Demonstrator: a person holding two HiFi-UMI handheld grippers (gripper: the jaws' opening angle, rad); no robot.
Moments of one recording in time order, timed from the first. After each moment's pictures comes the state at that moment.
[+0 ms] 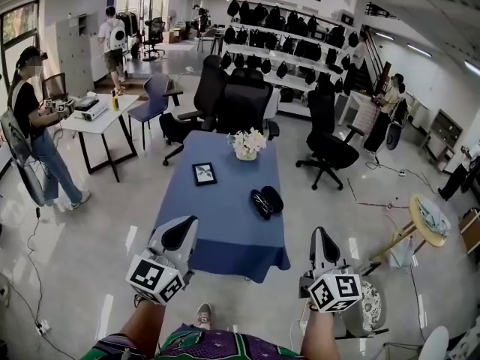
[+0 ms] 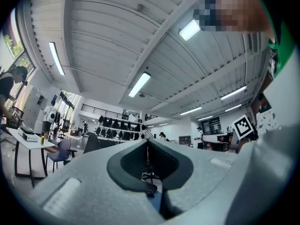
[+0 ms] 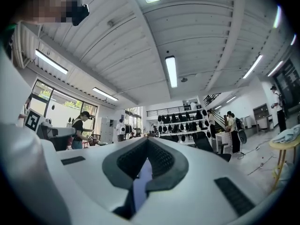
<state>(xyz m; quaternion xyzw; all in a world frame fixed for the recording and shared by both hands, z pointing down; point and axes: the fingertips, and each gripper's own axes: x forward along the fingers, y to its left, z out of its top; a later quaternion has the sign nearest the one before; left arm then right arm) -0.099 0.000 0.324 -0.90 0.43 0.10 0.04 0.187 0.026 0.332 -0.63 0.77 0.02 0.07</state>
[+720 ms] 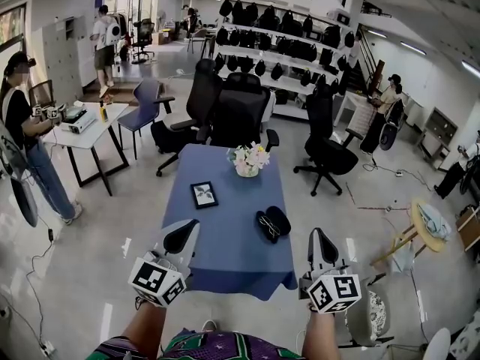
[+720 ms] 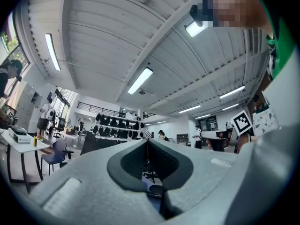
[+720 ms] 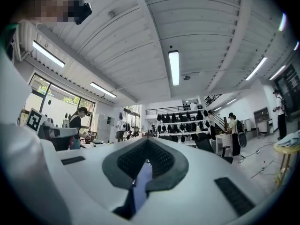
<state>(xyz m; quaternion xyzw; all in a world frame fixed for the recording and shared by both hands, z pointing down) -0.128 -0.135 0.318 -0.91 0.40 0.09 0.03 0.144 -0.098 0.316 -0.64 0.76 0.03 0.05</state>
